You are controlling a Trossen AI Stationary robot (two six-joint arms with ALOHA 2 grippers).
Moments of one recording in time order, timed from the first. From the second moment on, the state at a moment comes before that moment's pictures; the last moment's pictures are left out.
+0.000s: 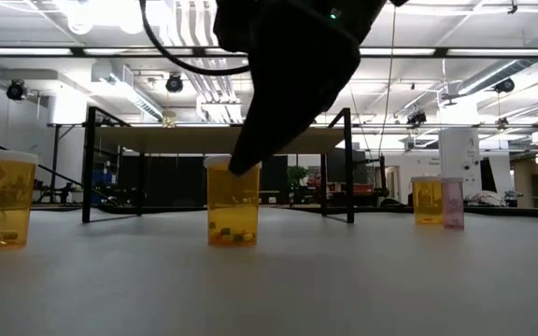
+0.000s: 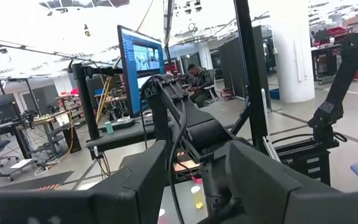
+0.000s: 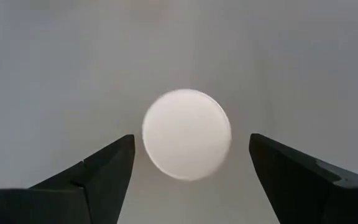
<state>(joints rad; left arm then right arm) -0.47 0.75 0.58 0.39 -0.37 0.26 0.31 2.05 1.50 -0.45 0.20 0.20</state>
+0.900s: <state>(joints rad) -0.47 0.76 0.58 0.39 -0.37 0.27 0.31 2.03 1.52 -0.43 0.14 0.18</state>
